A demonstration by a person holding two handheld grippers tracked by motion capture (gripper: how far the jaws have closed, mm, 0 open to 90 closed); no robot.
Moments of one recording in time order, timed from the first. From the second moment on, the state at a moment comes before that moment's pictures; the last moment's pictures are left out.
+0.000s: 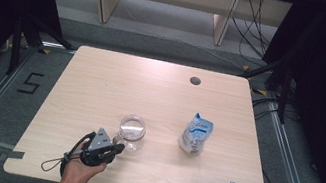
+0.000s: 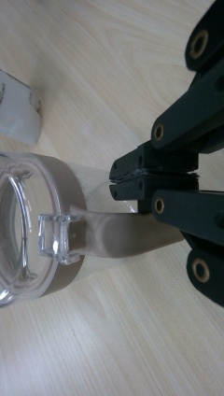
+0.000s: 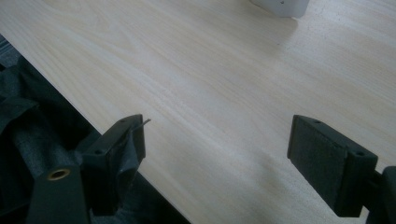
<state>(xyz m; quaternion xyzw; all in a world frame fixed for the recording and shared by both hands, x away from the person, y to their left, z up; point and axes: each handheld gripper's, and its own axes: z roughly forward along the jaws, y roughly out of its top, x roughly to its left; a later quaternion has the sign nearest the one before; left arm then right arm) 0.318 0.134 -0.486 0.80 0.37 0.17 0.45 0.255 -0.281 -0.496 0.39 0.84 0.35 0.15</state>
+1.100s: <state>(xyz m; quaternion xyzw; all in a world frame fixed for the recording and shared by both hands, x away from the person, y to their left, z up) 0.332 0.152 -0.485 0.77 0.37 0.17 0.48 0.254 -0.279 -0.495 0.40 0.84 0.35 0.12</state>
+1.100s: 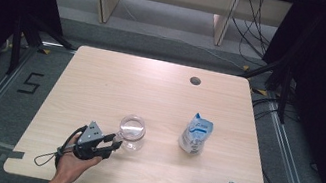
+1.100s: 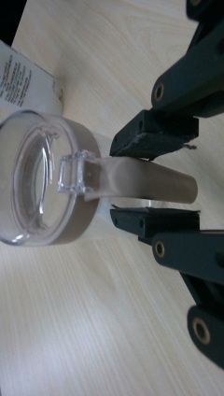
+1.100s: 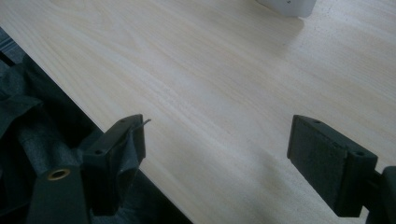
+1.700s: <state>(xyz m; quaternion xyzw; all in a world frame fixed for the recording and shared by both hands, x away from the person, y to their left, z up) 0.332 0.149 -0.486 0.79 0.32 0.16 0.50 0.253 -0.278 -0.494 0.40 0.84 0.34 0.13</state>
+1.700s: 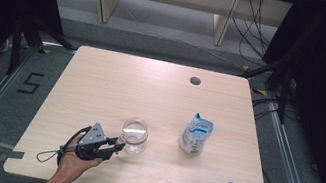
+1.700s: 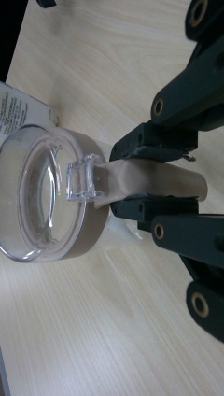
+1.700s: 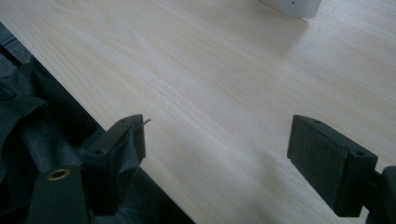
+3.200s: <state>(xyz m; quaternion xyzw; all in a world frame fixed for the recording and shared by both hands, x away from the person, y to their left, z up) 0.334 0.112 -0.488 0.83 0.17 0.08 0.53 0.255 -0.277 -0.496 0.38 0.85 0.35 0.12</state>
